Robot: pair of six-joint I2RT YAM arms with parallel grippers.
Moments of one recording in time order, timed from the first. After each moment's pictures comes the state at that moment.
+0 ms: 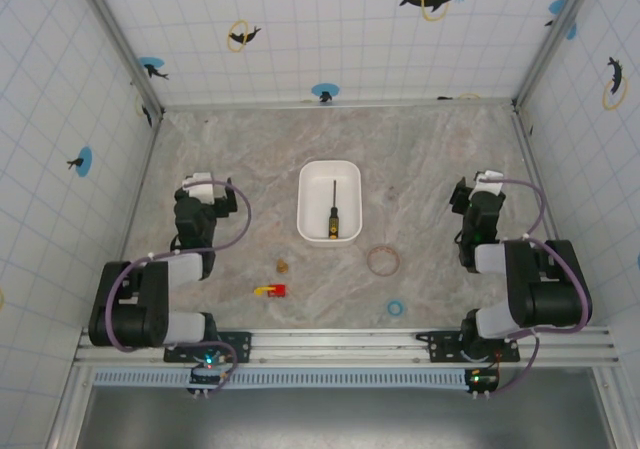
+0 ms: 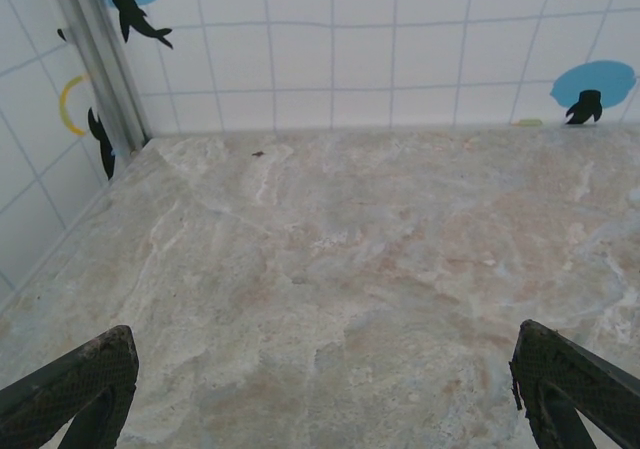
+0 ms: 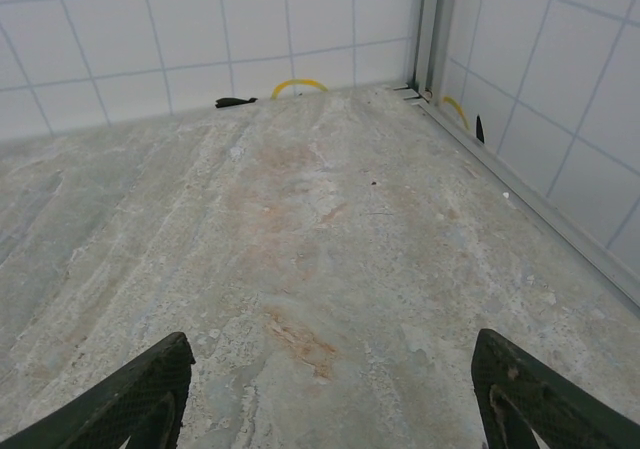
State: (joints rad) left arm -0.04 1.37 0.29 0.87 -0.05 0.06; right arm 0.04 1.46 0.31 0.88 0.30 0.09
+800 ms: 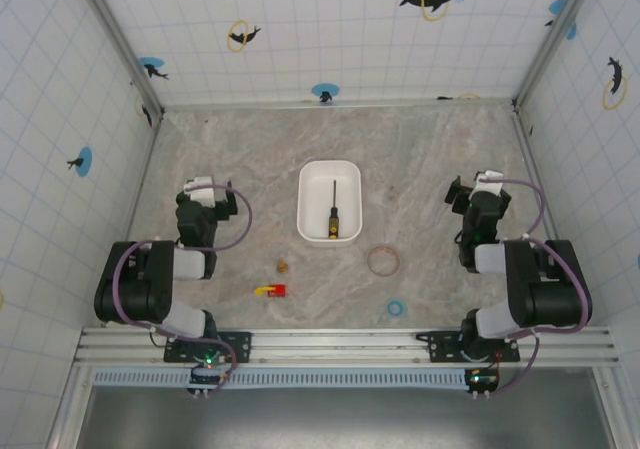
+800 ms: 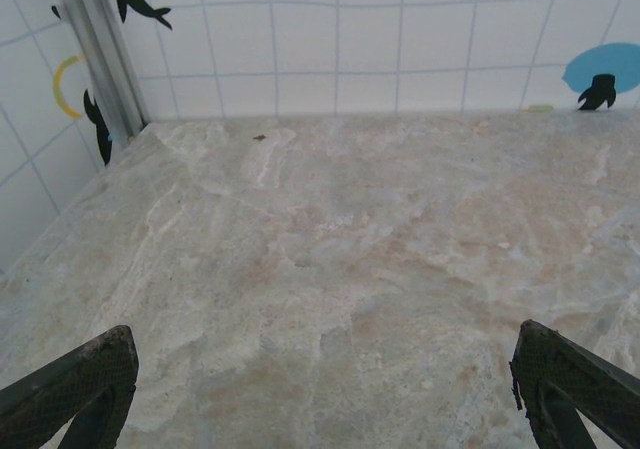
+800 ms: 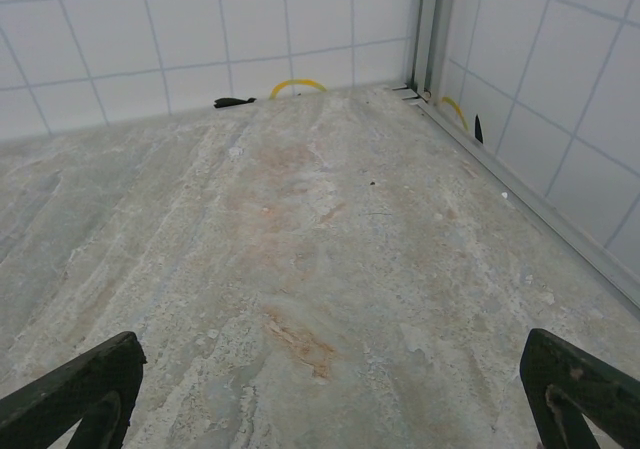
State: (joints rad) left arm -0.02 1.50 0.26 1.03 -0.04 0.06; right arm 0.04 1.46 0.31 0.88 0.31 0.09
